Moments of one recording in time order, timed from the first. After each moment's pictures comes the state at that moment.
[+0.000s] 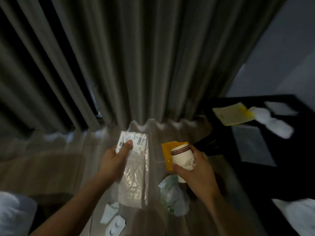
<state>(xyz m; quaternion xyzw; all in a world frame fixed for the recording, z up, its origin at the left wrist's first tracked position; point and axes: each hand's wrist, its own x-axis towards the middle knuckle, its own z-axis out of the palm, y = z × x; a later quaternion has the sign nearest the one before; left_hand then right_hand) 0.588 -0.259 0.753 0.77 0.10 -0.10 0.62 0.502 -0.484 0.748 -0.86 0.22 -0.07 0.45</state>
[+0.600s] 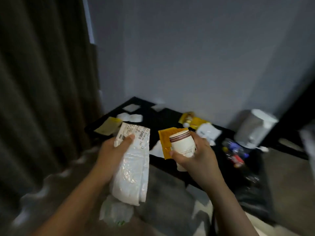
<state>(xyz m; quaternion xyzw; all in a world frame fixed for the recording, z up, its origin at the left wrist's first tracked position) 0.409 -0.368 0.985 0.61 -0.32 -0.37 0.62 0.185 -0.427 1.008 -0.75 0.48 -0.37 0.26</state>
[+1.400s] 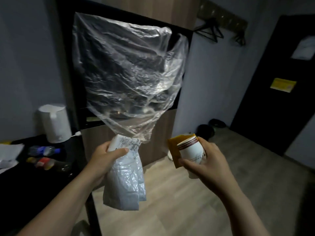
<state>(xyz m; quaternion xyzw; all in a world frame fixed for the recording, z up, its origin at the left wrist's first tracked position) -0.177 -0.340 1.019 0.33 -0.58 -0.66 0.35 -0.357 -0.125 1.063 -0.45 0.78 -0.44 0.01</state>
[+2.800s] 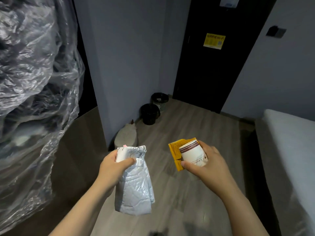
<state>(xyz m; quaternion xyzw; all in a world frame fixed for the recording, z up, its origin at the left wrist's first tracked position) -0.825 -0.475 0.933 0.27 -0.69 -0.66 0.12 -0.903 -0.221 0.970 -0.16 0.89 -0.44 0.00</state>
